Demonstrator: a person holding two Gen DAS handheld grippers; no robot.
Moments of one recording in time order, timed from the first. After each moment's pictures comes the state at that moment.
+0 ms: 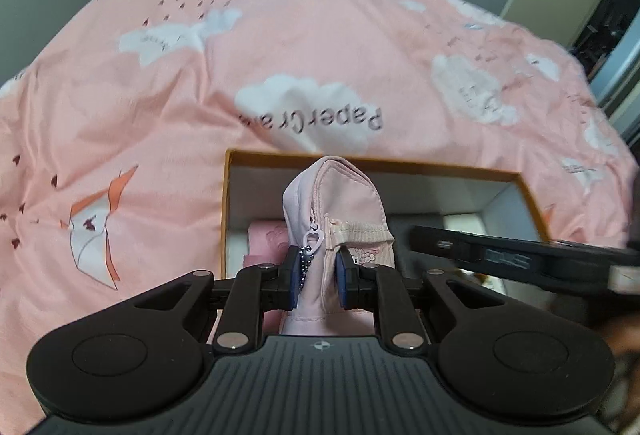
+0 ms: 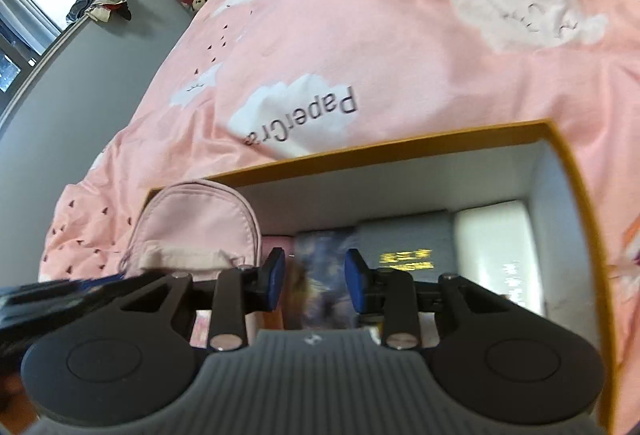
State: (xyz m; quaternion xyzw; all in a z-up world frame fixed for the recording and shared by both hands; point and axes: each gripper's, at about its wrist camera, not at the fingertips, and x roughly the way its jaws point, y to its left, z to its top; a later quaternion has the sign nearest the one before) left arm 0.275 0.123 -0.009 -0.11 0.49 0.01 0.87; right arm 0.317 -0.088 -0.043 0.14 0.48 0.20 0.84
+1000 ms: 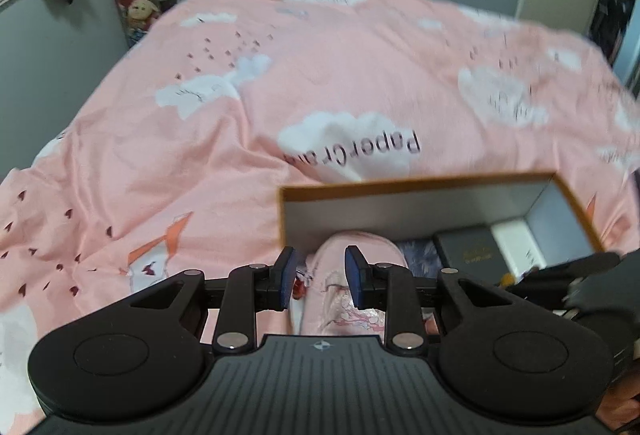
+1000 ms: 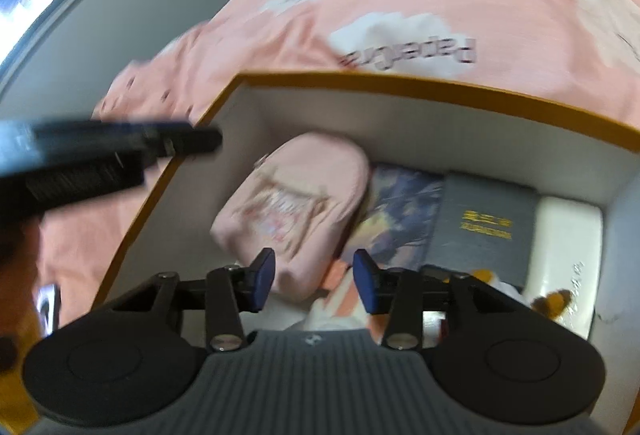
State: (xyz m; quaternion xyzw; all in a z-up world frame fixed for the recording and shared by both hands) left arm 0.252 0.123 0.012 -0.03 0.43 0.05 0.90; right arm 0.303 -0.034 -0.055 0.01 0.51 0.35 0.79
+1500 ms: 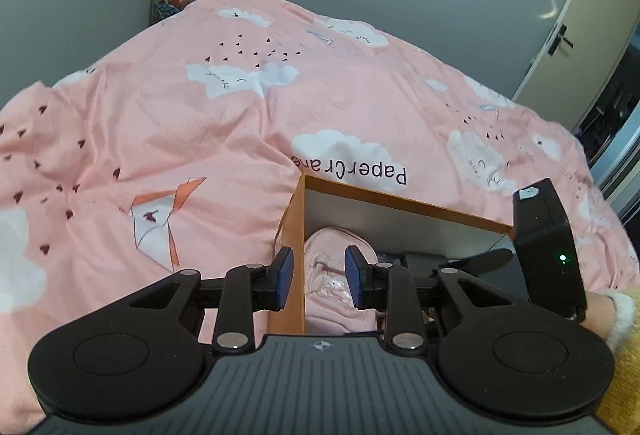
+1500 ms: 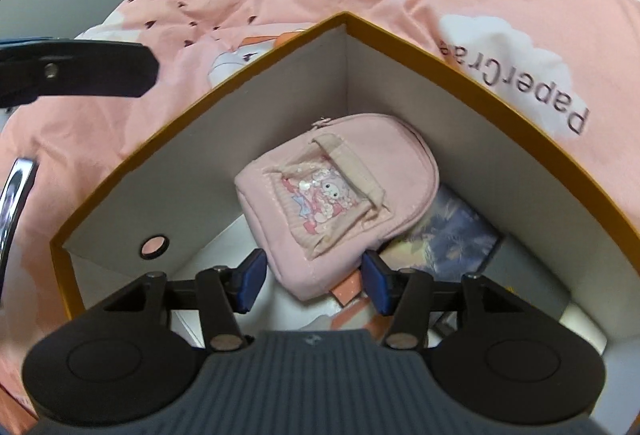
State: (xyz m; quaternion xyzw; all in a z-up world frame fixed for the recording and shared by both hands) left arm 0.195 0.163 0.023 -0.17 0.38 0.05 0.91; right arm 0.316 0.016 -0.070 -0.18 0.49 0.46 0.72
